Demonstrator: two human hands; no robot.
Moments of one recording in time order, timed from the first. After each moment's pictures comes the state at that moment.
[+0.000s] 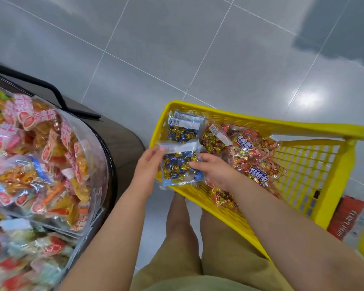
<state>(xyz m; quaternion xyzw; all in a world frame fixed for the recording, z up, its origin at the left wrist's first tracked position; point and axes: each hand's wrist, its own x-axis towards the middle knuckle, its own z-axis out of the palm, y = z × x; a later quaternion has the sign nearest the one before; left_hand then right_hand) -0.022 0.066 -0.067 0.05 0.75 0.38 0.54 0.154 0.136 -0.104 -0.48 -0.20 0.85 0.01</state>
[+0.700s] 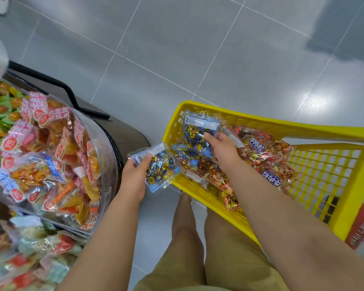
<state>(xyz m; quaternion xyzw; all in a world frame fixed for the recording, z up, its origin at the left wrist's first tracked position) -0.065 0.037 -0.077 -0.08 0.76 0.43 0.48 0.118 0.169 -0.125 -0.65 -0.32 0.68 0.11</state>
